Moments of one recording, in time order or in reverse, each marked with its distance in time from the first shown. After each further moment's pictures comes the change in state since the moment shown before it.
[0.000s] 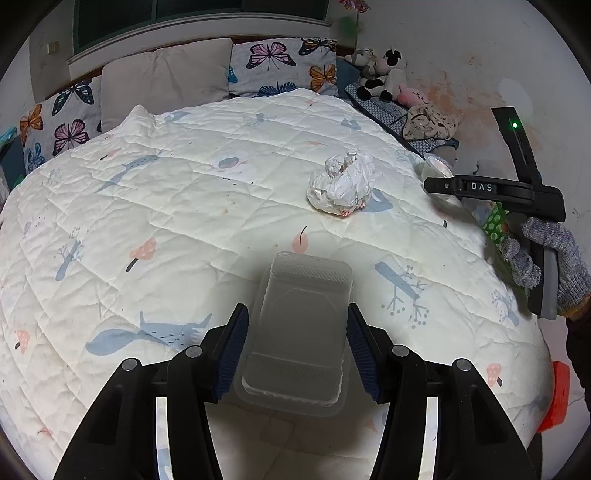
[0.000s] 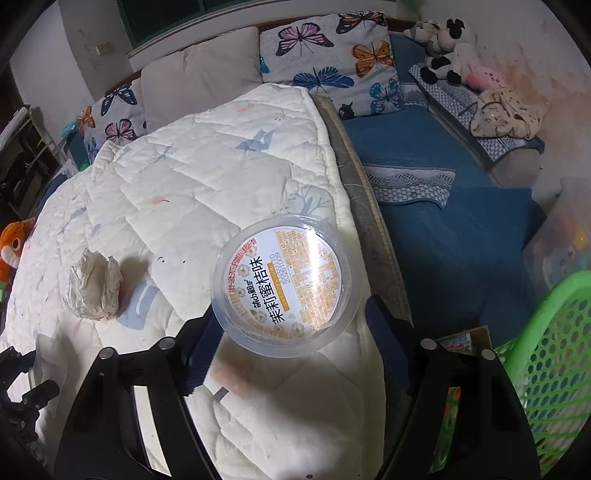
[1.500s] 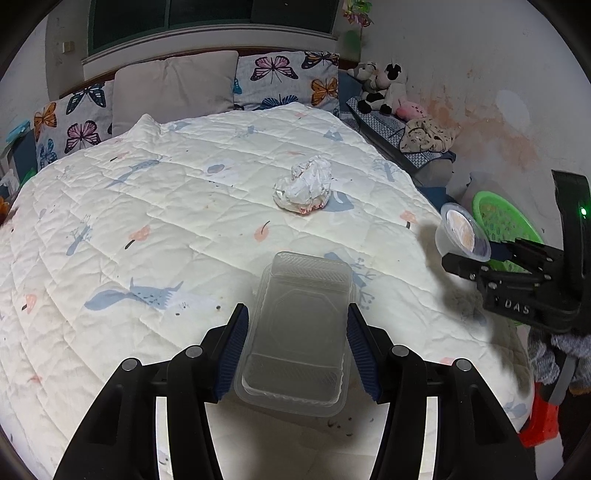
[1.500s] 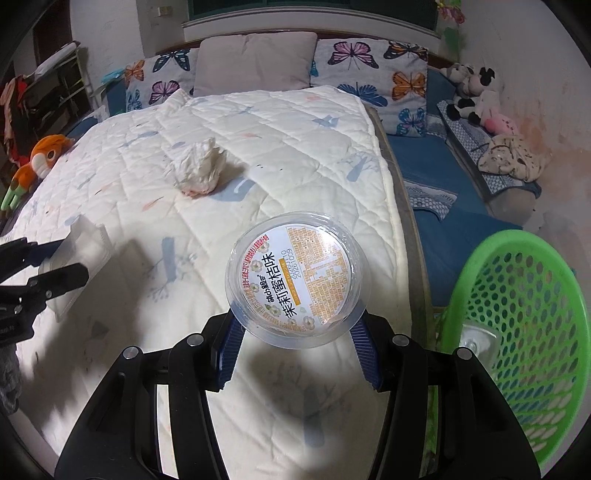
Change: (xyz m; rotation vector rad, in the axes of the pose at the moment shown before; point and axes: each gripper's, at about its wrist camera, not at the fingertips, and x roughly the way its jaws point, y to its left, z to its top) left arm -0.033 -0.035 -0.018 -0.043 -0.049 0.016; right arm -0.082 0.058 -0.095 -0.231 -0.031 -0.032
